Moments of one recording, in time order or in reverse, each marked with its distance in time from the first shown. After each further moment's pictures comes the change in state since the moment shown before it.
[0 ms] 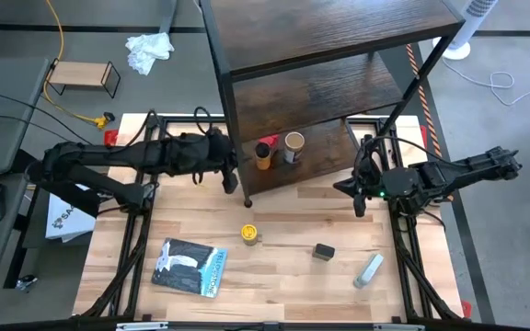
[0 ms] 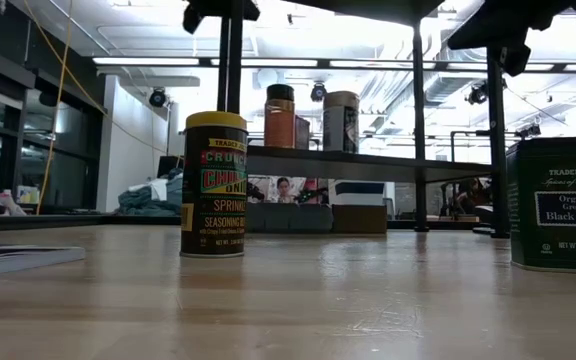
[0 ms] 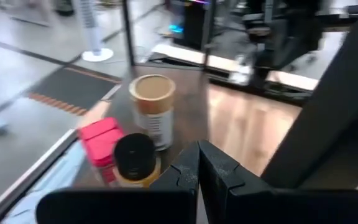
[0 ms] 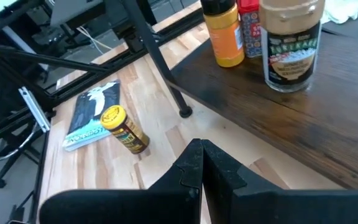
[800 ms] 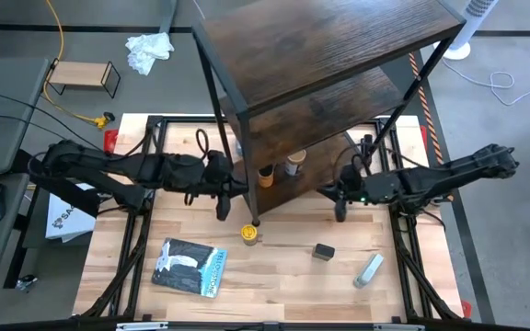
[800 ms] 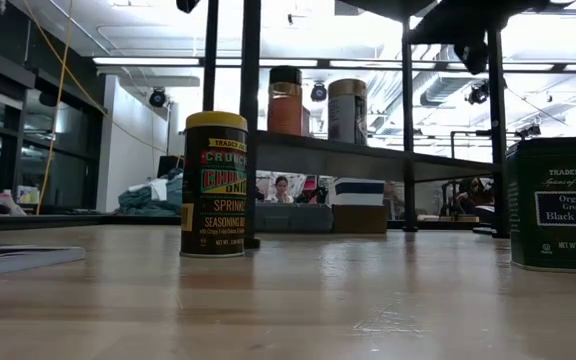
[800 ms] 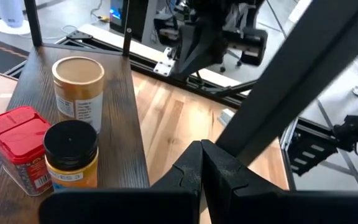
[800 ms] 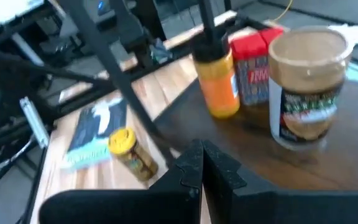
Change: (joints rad) left arm -0.215 0.001 0.000 0.034 0.048 -0.243; right arm -0.003 0.223 0.000 0.306 0.026 -0.087
